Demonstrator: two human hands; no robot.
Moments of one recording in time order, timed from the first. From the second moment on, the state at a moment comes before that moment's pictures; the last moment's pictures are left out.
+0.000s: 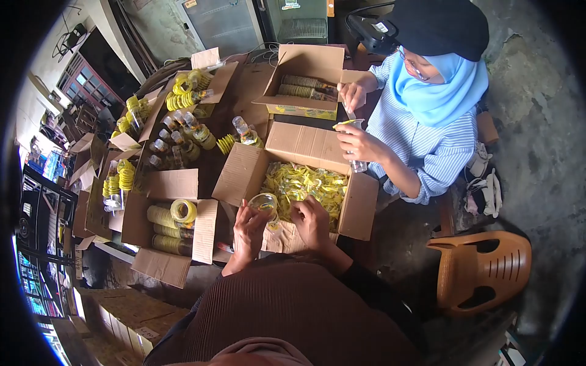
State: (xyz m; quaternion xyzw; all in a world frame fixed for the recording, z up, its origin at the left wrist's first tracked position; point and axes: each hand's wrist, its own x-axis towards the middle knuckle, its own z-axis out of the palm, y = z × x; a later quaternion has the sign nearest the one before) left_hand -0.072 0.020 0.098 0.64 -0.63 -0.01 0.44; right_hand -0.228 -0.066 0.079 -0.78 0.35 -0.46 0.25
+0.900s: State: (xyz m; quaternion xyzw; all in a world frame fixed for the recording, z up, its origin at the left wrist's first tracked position) left_hand -0.063 0.017 0.074 0.68 -0.50 -0.20 0.51; right_hand -0.220 -0.061 0.064 -0.84 0.30 -0.41 0.18
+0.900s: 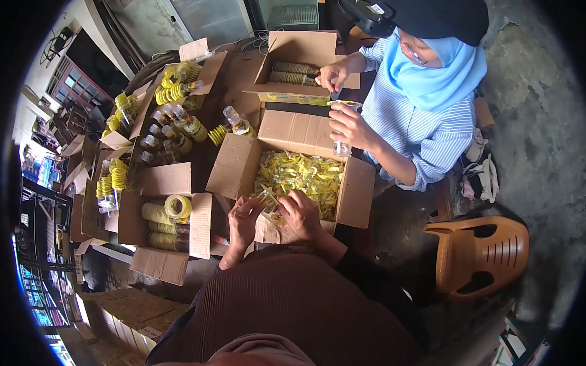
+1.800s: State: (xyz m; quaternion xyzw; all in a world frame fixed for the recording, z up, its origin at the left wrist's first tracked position) left_hand -0.034 0.034 0.081 0.62 -0.57 -0.15 0.52; right_hand -0.260 -0.078 -0.003 -0.87 0.35 -0.21 0.28
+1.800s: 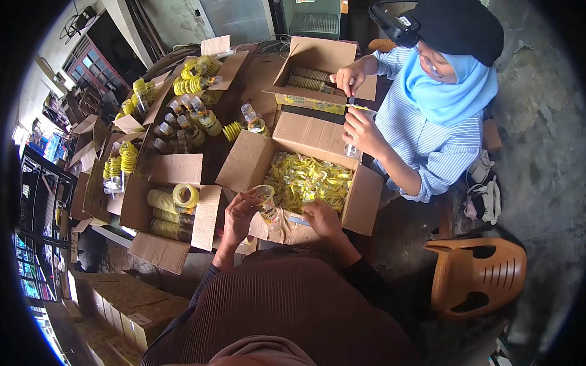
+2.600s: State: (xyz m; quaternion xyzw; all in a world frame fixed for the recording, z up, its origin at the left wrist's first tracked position) left_hand -0.056 0.048 0.090 0.55 -0.57 -0.28 0.55; right_hand -0.226 -0.076 0.076 -0.74 0.16 -0.42 0.50
